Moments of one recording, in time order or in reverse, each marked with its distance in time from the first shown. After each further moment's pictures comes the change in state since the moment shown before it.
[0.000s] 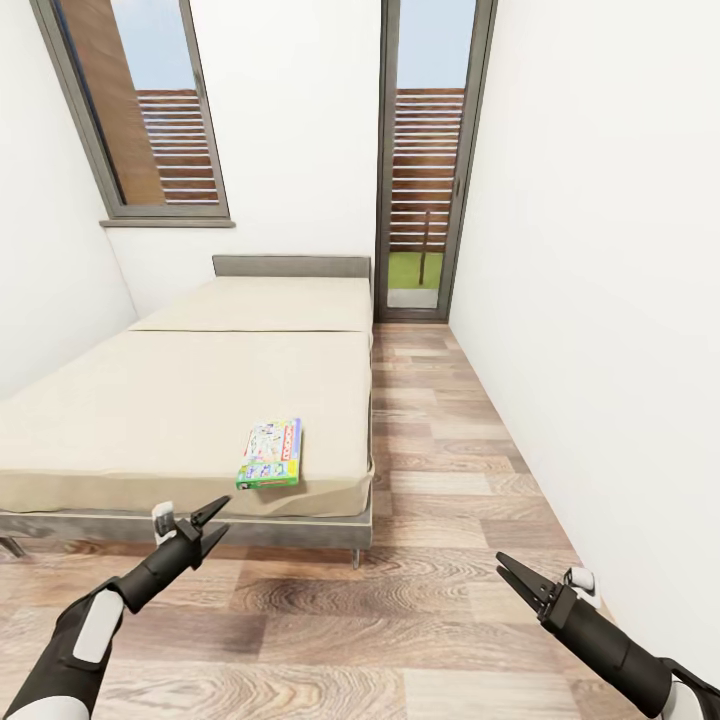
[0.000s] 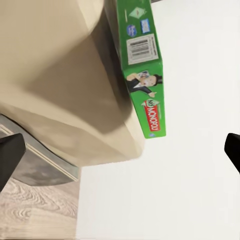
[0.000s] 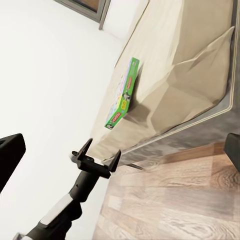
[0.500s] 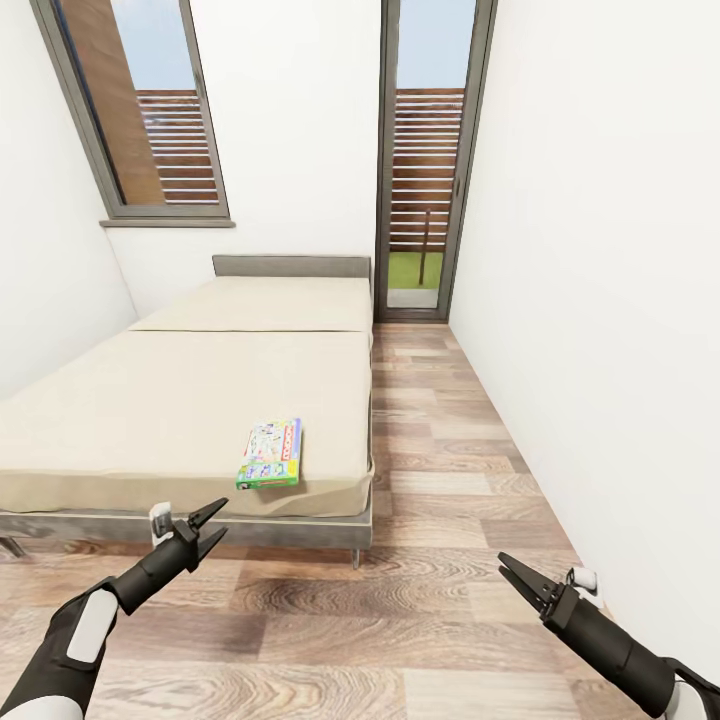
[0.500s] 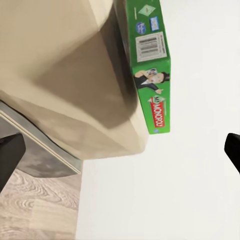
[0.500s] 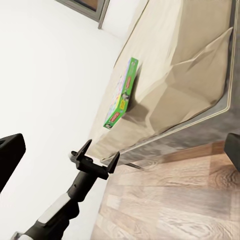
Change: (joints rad) left arm 0.000 0.016 0.000 0.000 -0.005 0.045 0.008; right arm 0.000 -0.010 0.000 0.000 0.000 0.001 0.001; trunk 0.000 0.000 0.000
